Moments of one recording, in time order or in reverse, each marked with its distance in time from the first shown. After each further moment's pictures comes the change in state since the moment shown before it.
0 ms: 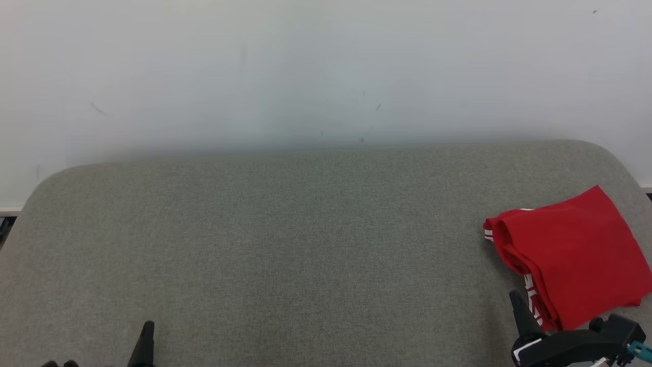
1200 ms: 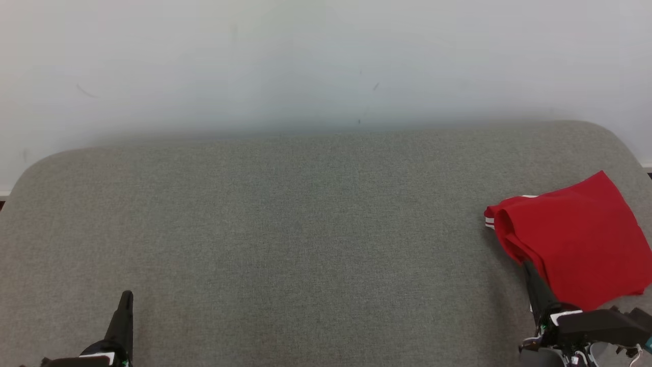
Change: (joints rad) left arm -0.058 -0.037 0.124 -0.014 -0.439 -0.088 0.076; right arm -0.052 -0.002 -0.050 -0.025 0.472 0.038 0.069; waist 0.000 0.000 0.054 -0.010
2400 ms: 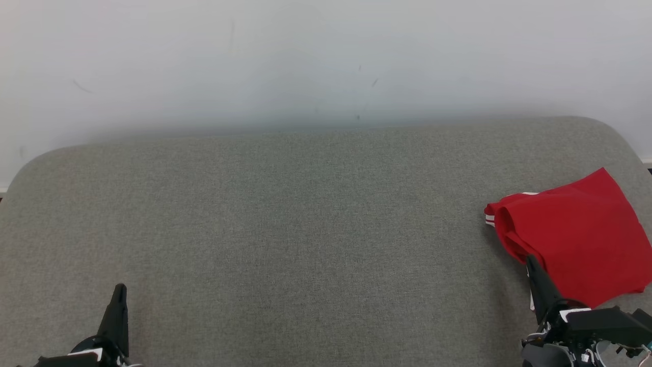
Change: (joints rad) left arm -0.016 -0.015 0.032 -0.002 -0.116 -0.025 0.020; right arm -0.013 -0.001 -0.011 -0.015 0.127 0.011 0.017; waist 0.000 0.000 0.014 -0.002
